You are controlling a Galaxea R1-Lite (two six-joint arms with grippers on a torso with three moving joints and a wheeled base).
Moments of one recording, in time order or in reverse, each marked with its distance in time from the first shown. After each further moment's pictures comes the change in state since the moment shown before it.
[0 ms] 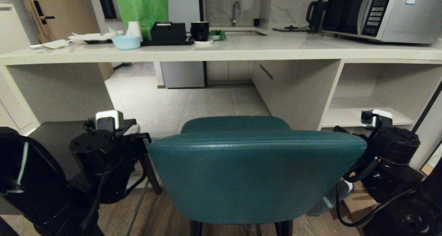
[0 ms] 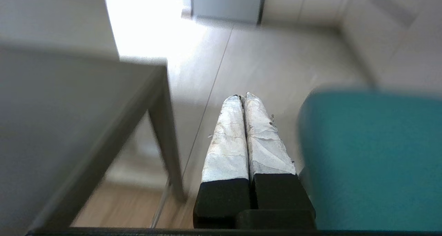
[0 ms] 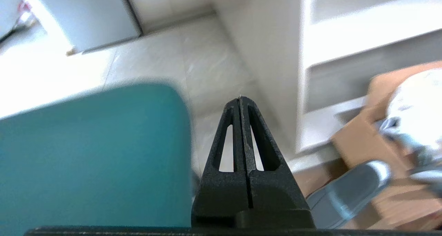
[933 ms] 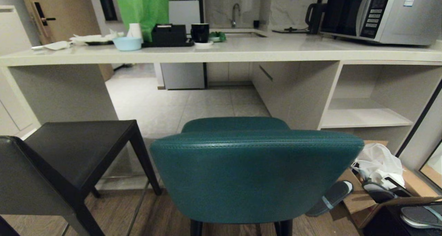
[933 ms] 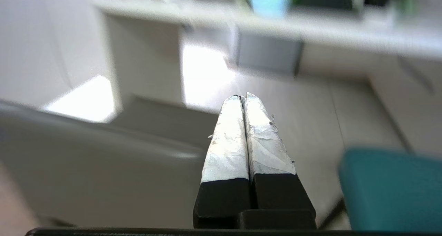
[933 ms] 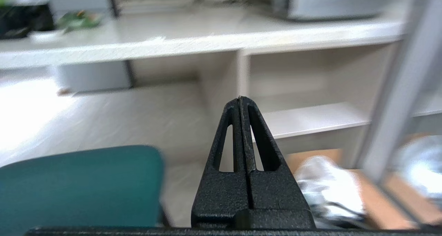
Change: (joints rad) left arm 0.211 -1.133 -0.120 1.085 -0.060 0.104; right arm -0.066 -1.082 -0.327 1.180 0.035 -0.243
